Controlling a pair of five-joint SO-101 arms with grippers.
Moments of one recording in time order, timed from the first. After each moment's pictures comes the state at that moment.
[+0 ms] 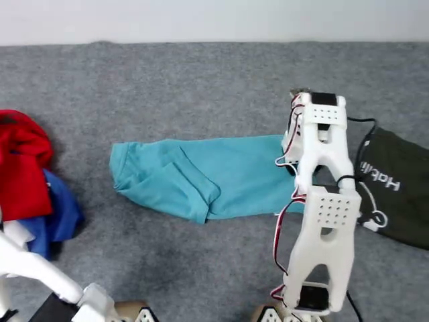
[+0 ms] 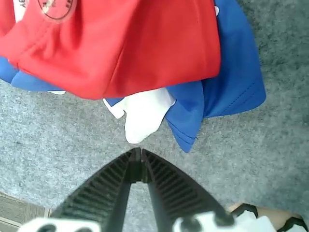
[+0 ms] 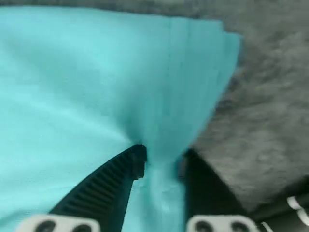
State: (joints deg) left arm -58.8 -19.5 11.3 99.0 -31.0; right arm 2.0 50.4 -37.2 92.6 9.5
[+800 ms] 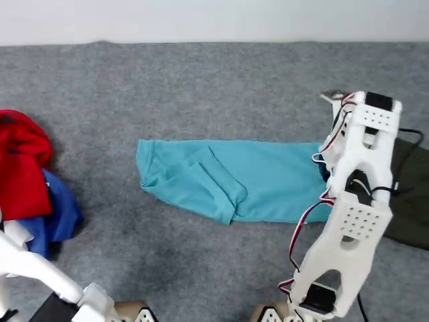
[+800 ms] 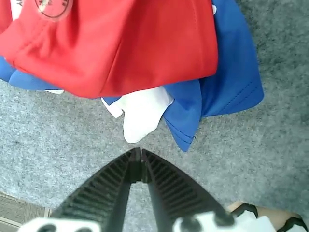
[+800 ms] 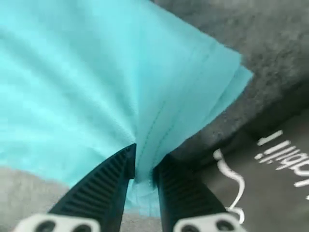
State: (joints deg) left arm -58.8 -19.5 11.3 99.0 -31.0; right arm 15.1 41.3 -36.1 100.2 31.3
